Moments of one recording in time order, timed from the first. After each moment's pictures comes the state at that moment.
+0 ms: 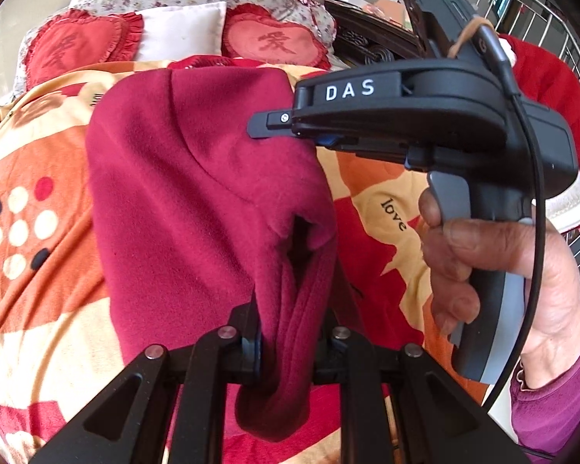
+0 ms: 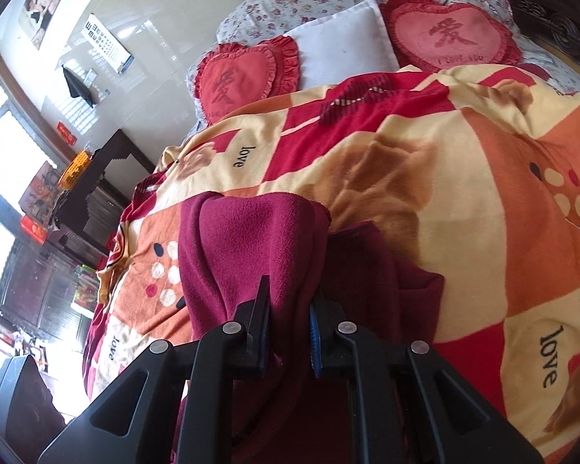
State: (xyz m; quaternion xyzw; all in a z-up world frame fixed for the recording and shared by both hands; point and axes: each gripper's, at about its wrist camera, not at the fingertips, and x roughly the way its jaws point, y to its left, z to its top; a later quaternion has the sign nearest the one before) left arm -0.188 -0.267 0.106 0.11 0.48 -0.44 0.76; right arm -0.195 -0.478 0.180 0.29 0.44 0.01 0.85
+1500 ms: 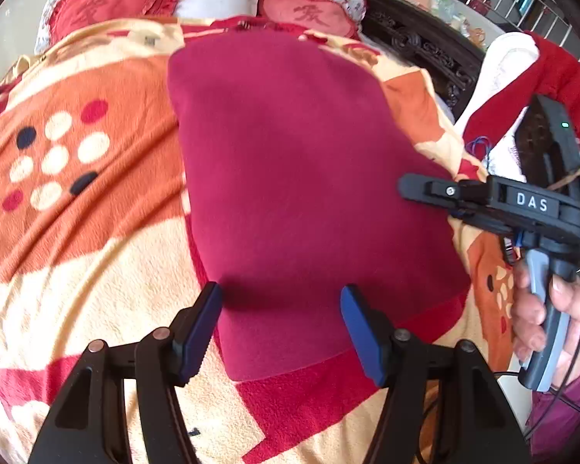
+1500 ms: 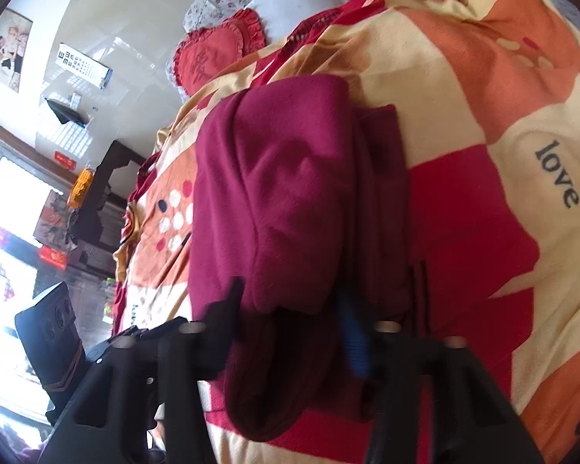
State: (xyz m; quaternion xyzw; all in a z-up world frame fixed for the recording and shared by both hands) left arm -0.168 -0.191 0.068 0.12 0.52 -0.39 0.75; right arm -0.285 -0.464 0.135 0.38 0.46 0.00 0.80
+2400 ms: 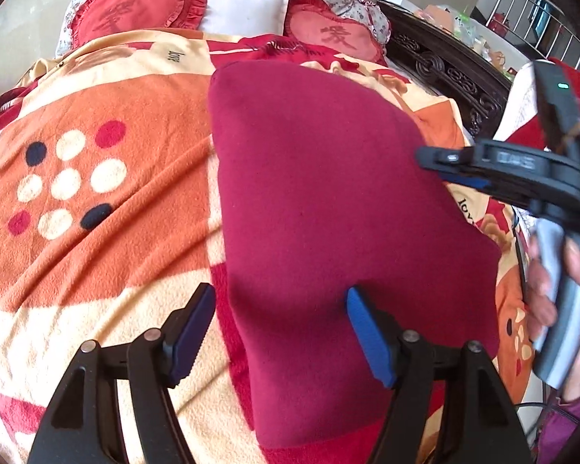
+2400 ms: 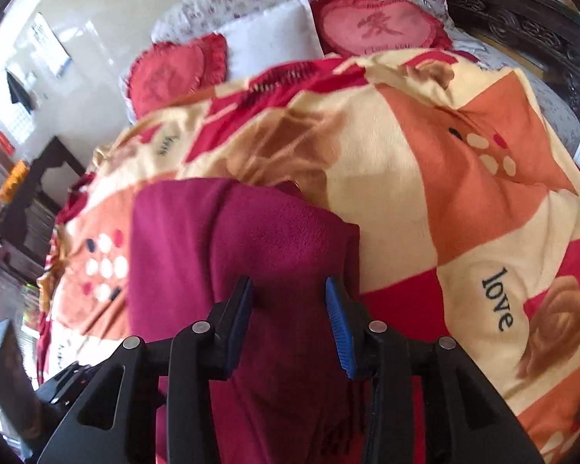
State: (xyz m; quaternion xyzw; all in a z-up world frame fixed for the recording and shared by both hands) left arm -0.135 -0.204 0.066 0.10 0.49 -0.36 0.79; right arm -0.218 -0.481 0.158 0.26 0.48 -0.12 0.83
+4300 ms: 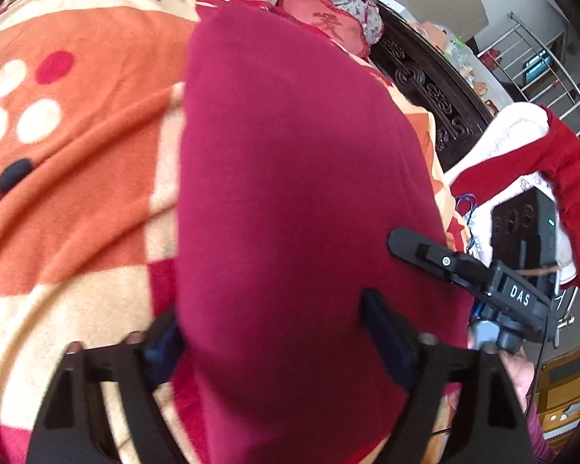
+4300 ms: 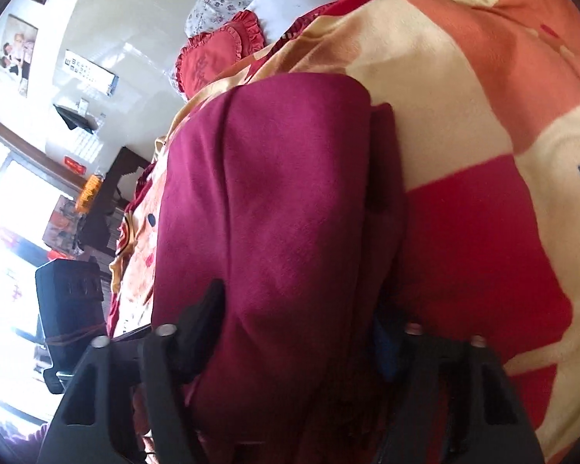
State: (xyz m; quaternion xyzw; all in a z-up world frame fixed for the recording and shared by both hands) left arm -0.099 -0.213 0.033 -0.02 0.57 -0.42 0.71; right arm -0.256 -0.474 0.094 0.39 0.44 0.02 0.81
